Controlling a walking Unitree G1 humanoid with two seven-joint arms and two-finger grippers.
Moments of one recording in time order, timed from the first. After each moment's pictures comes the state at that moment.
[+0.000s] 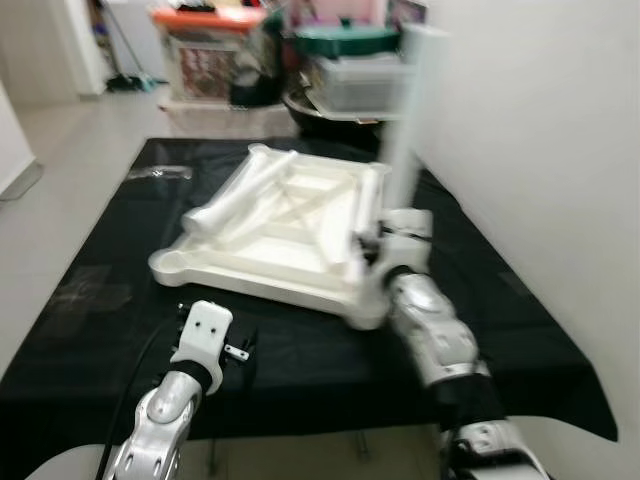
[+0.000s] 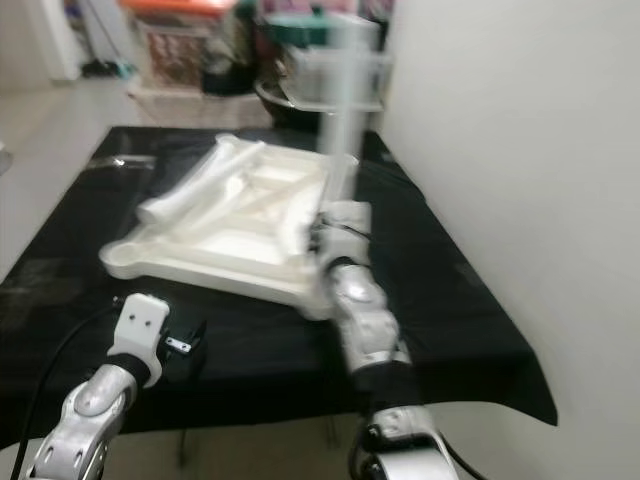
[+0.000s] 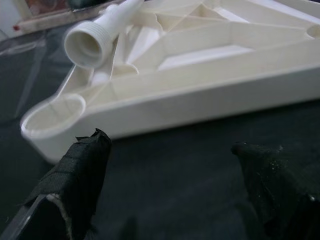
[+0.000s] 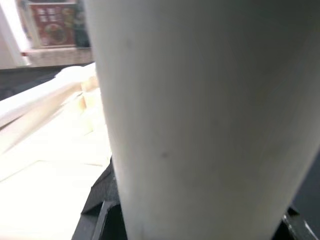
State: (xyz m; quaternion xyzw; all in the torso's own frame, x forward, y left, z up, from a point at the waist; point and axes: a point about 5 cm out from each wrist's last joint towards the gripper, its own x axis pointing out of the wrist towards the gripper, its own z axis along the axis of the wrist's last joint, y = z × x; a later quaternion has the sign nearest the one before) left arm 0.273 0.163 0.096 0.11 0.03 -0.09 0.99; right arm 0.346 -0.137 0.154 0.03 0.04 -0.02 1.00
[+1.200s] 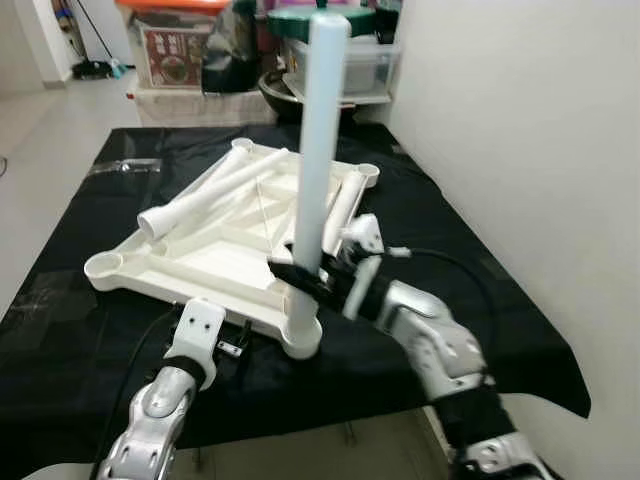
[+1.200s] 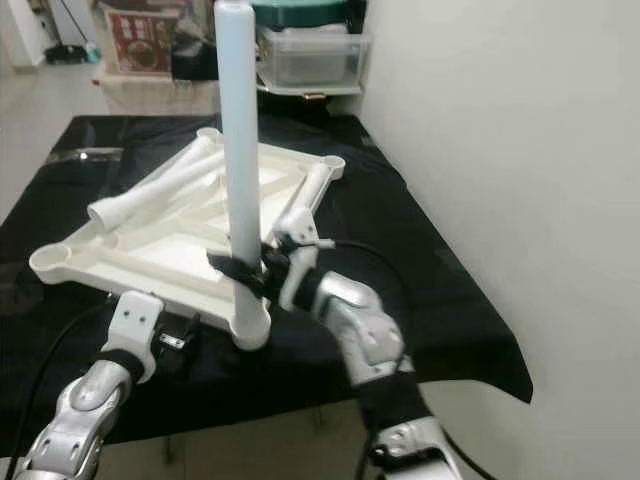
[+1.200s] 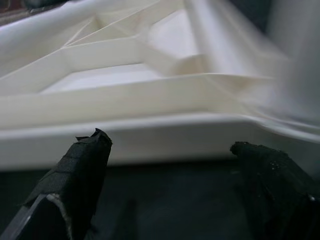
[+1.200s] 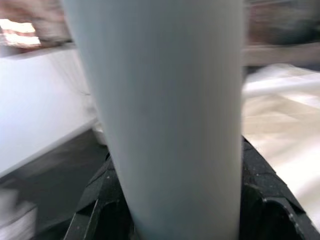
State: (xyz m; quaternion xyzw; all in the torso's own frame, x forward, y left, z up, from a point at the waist) left arm 0.279 0.157 0.099 0.11 0.02 -0.10 0.99; right arm 0.345 -0.040 0.179 0.08 0.02 0.32 0.94
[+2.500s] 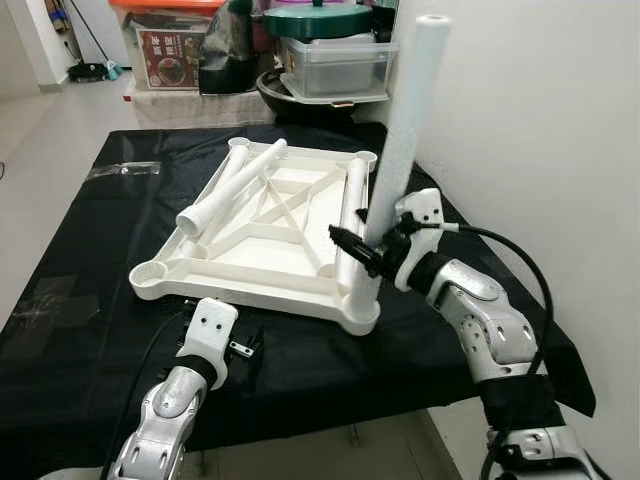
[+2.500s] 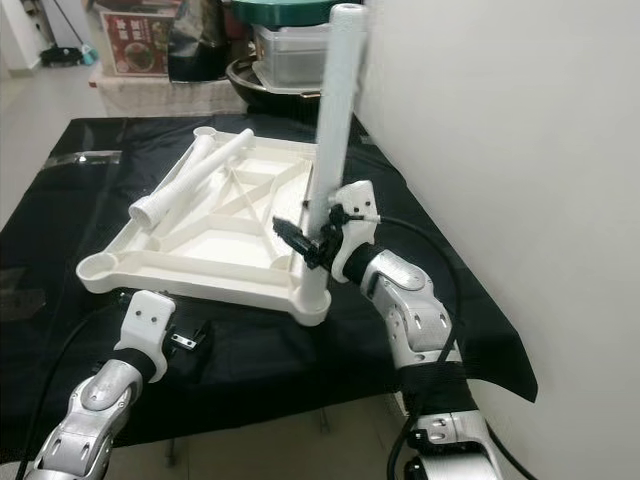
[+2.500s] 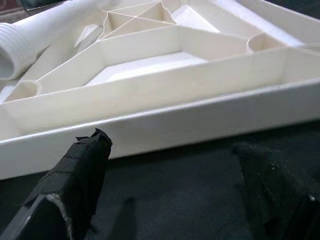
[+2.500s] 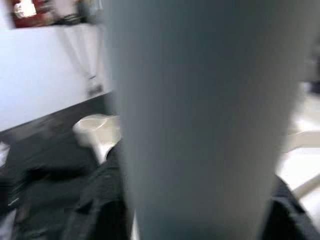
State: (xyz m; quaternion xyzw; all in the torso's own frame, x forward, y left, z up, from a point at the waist) left arm 0.280 0.159 0.098 0.11 0.02 -0.10 0.99; right arm 0.336 -0.116 0.194 0.02 -0.01 0.44 0.90
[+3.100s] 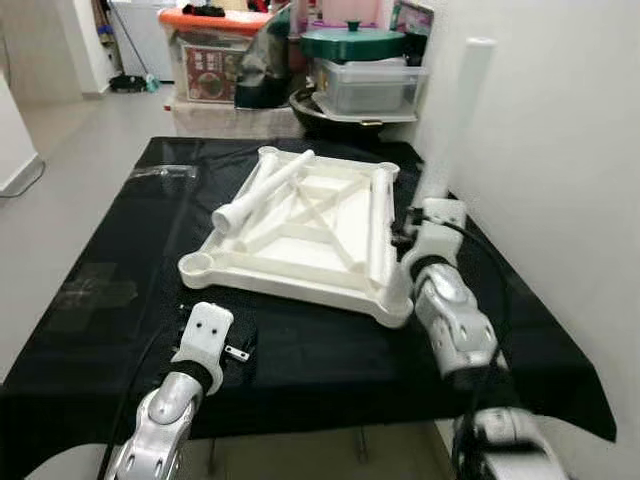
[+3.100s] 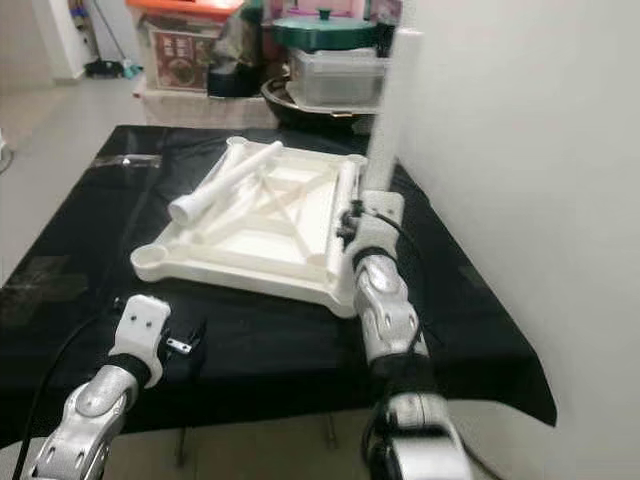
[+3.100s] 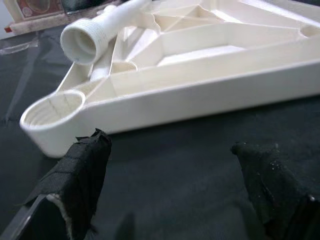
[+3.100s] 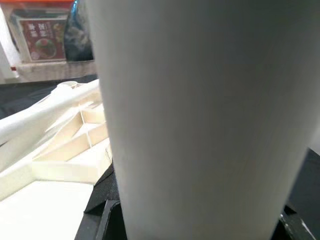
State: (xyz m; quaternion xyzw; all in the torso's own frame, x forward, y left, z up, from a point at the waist) left arm 0.275 0.165 0.096 0.11 0.02 -0.09 0.99; right arm 0.351 -0.146 0.164 0.06 0.02 -0.05 1.00
